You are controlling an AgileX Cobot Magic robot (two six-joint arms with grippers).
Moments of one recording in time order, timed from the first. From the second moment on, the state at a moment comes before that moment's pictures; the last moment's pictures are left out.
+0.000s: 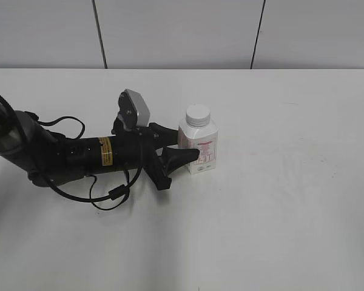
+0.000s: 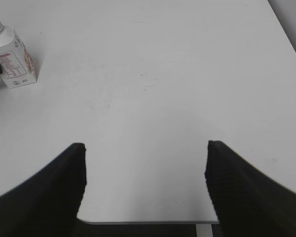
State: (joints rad) left arm -0.37 2.31 -1.03 1.01 -1.11 -0.36; right arm 0.02 -0.01 -0.51 0.08 1.10 -0.09
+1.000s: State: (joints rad) left arm -0.37 2.31 -1.03 1.12 -1.12 -0.36; right arm 0.02 0.21 -0.57 0.09 1.10 -0.09
